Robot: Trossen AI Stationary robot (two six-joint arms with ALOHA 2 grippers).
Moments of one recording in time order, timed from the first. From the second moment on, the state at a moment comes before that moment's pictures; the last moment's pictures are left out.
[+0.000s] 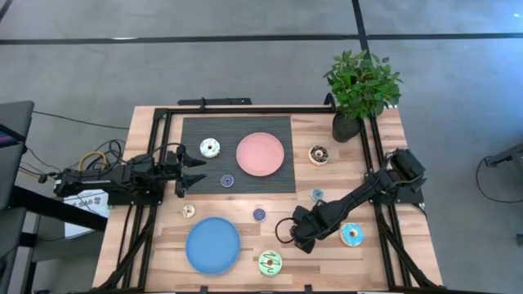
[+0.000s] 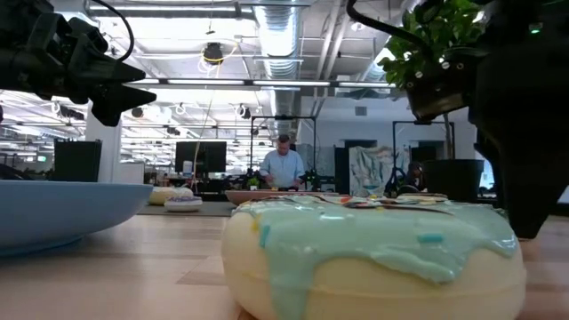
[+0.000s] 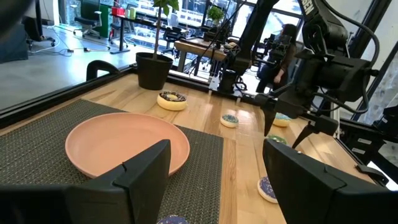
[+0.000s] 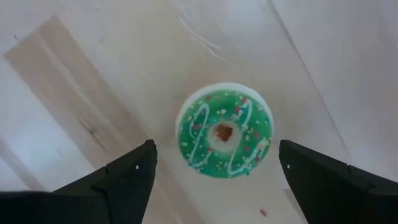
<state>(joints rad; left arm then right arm) 0.08 0.06 0.01 0.04 -0.06 -0.23 0.52 1.85 1.13 -0.76 0.06 1.02</state>
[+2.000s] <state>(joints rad) 0.08 0.06 0.01 0.04 -0.06 -0.23 0.50 1.85 1.45 -0.75 0.15 0.83</state>
